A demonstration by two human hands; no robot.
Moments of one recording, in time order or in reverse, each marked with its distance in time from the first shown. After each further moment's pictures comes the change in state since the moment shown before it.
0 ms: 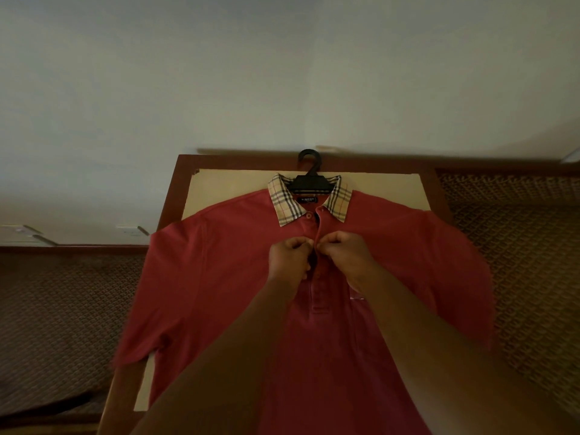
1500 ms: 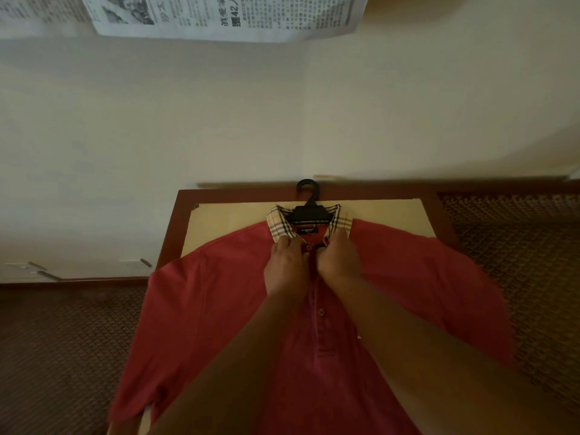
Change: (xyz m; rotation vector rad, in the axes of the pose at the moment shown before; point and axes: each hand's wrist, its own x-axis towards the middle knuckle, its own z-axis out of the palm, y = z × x) left_hand 0.037 0.026 -0.001 0.917 0.153 0.507; right_hand 0.044 -0.033 0.022 -0.516 0.294 -0.131
